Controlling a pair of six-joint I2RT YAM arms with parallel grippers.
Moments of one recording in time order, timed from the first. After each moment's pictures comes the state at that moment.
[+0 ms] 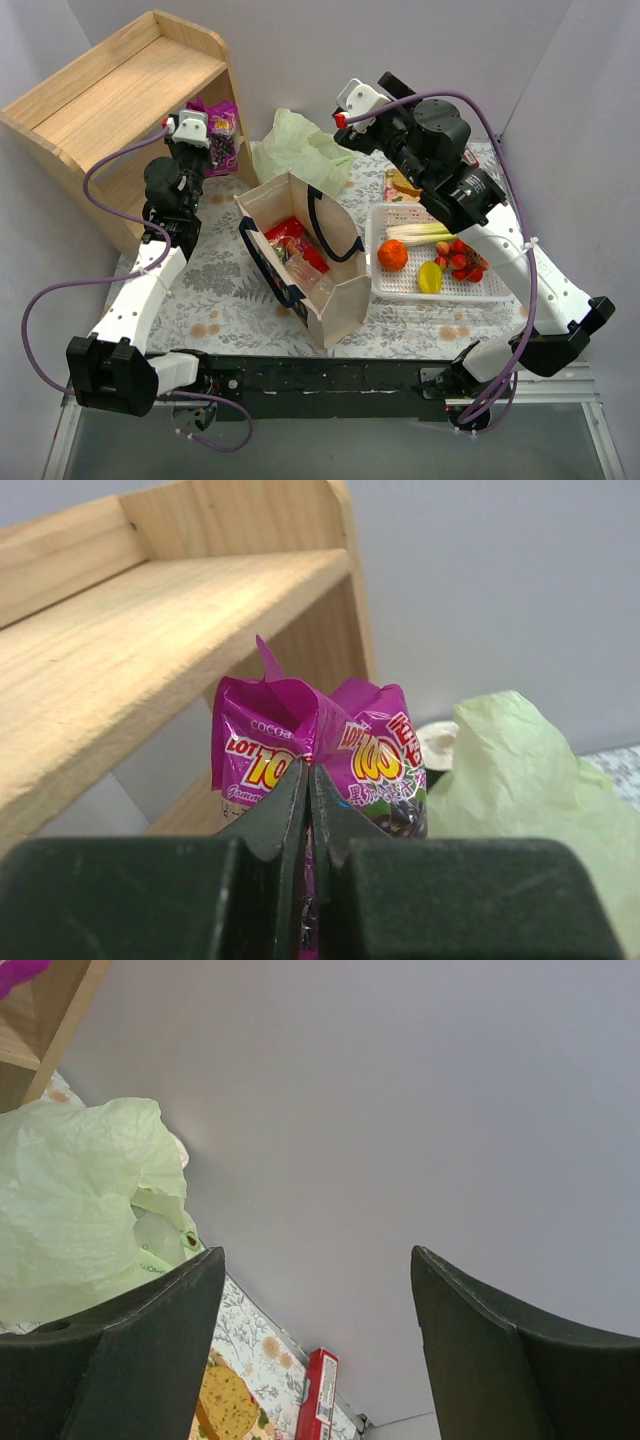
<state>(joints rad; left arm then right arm) -0.17 1.19 1.05 0.39 -0.07 0.22 0.77 1.43 1.80 -0.31 0.21 -0.78</state>
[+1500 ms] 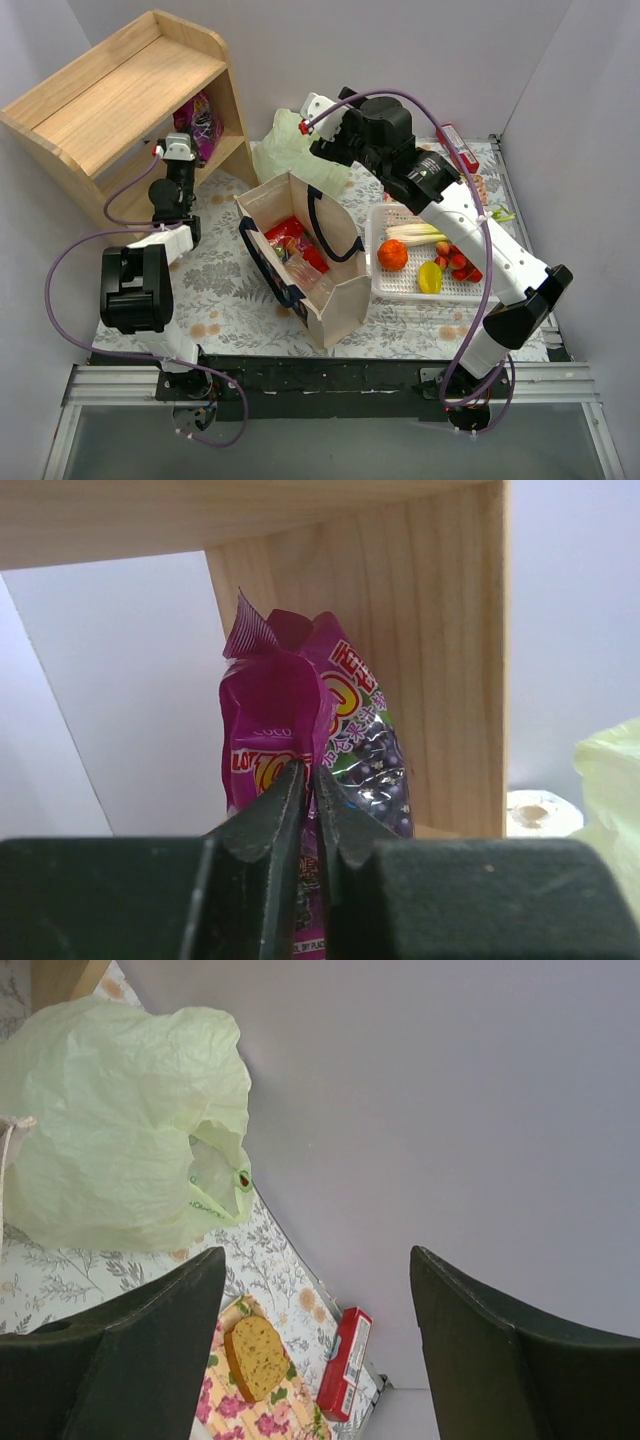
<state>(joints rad) 0.05 1.65 0.87 1.31 0.11 0.11 0.78 1.63 1.91 -0.47 0.22 -0.78</state>
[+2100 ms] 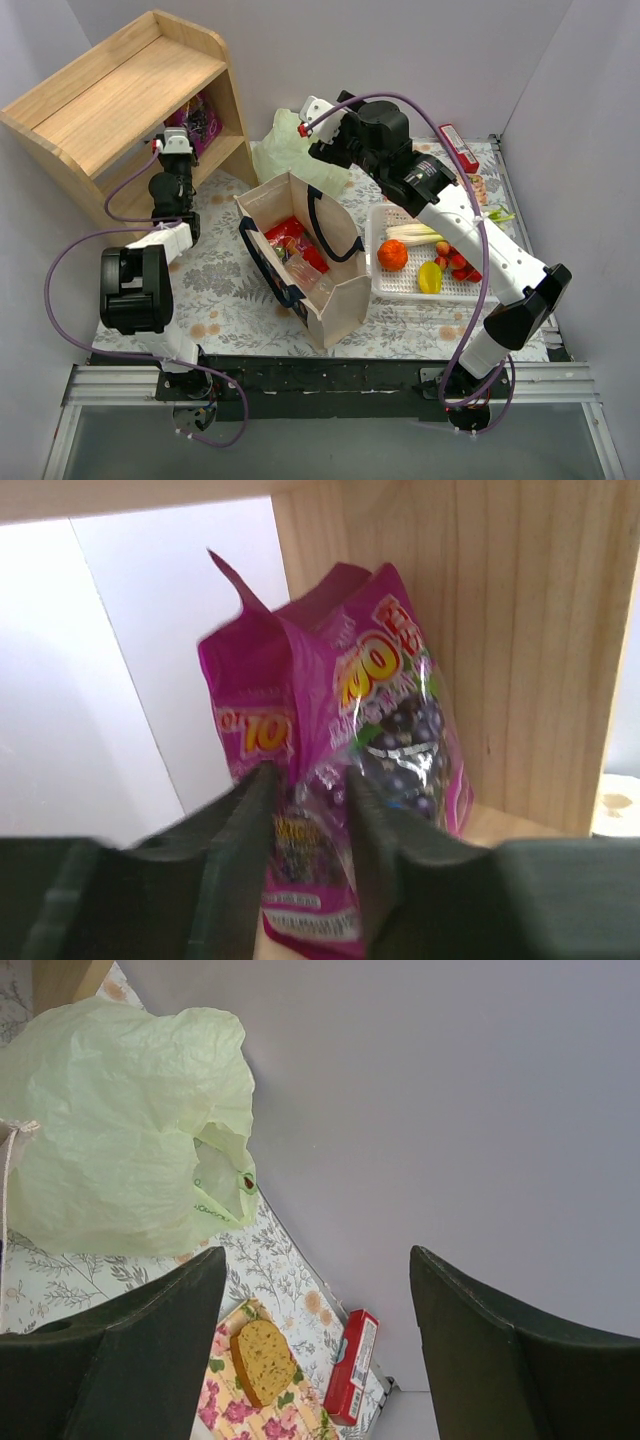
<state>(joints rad) 0.05 1.66 0.93 1.20 -0.04 0.19 0.78 1.62 1.86 -0.43 0.23 -0.78</state>
